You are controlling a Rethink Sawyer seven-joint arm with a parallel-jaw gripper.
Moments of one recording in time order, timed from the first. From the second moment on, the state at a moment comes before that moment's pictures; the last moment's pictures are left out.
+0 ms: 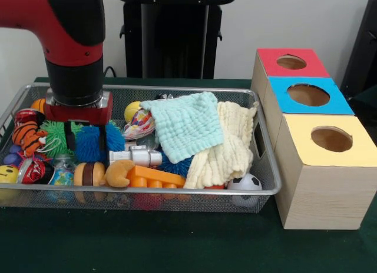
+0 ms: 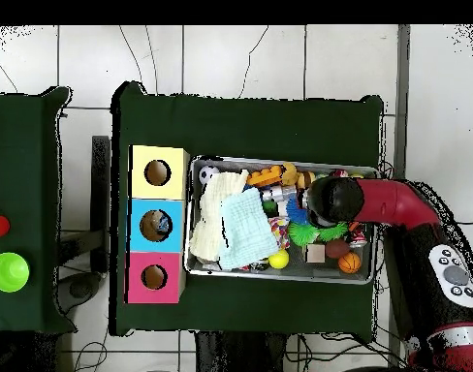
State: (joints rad) arm -0.73 -0.47 0.40 1.40 -0.61 0.78 1.69
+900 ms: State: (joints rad) arm -0.72 -0.36 0.39 1.31 -0.64 0.78 1.69
